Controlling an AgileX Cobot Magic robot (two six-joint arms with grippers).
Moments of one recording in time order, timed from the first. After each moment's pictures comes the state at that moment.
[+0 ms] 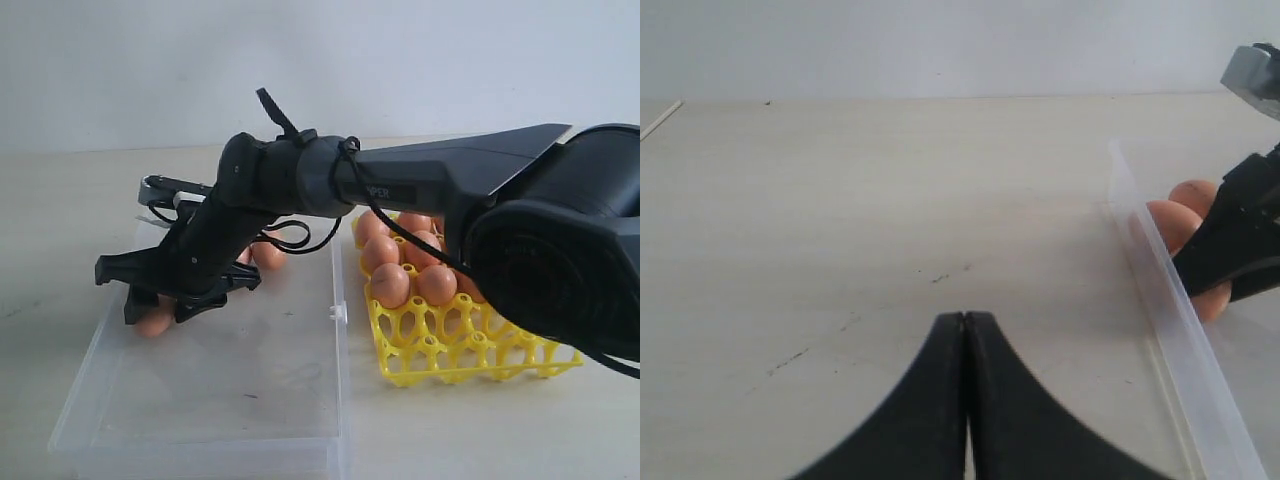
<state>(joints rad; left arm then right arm) 0.05 0.01 0.00 -0.05 0.37 0.03 0.76 2.45 -1.91 0.62 0.73 0.00</state>
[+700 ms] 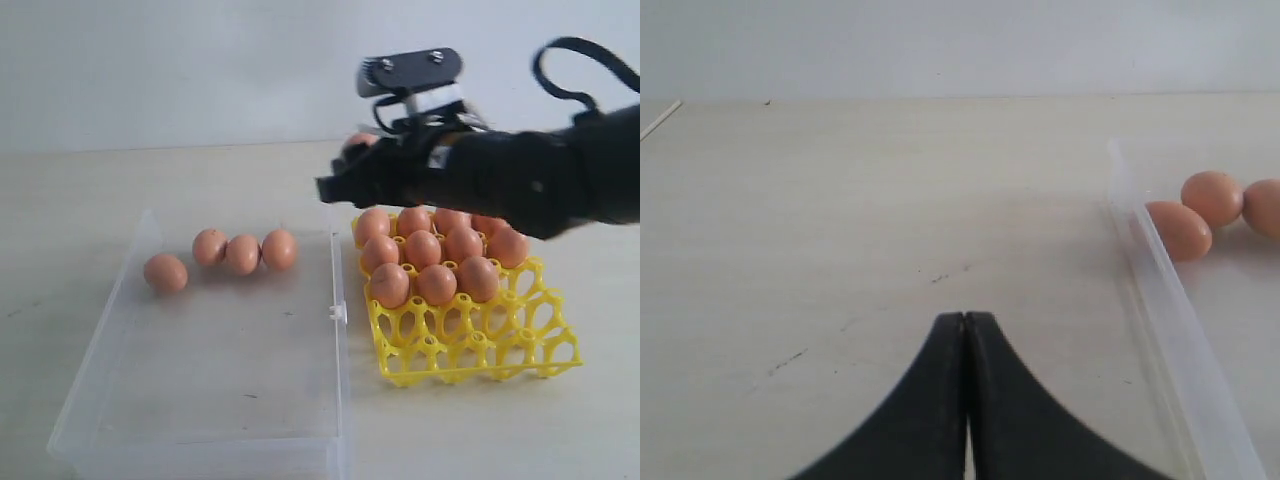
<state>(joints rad) 0.05 0.01 0.00 -0.05 0.37 0.03 0.54 1.70 -0.88 0.17 -0.23 -0.07</state>
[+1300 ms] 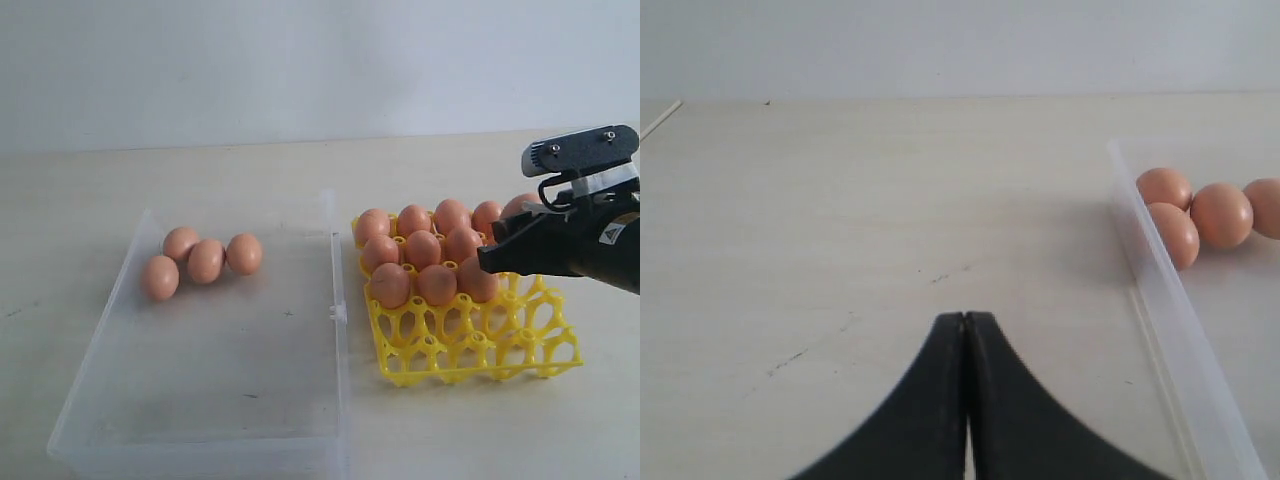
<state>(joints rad) 0.05 0.01 0.00 -0.05 0.37 0.03 0.24 1.58 -0.53 0.16 -0.38 -0.22</state>
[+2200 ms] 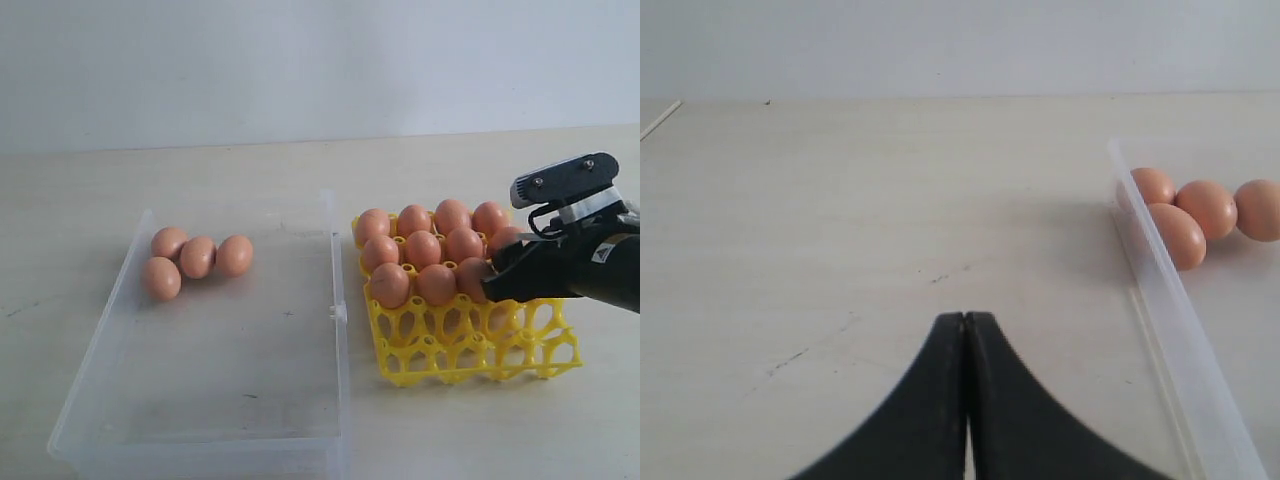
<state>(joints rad) 0.05 0.01 0.00 -0.05 0.37 0.03 0.22 1.67 -0.53 0.16 -0.40 -0.32</state>
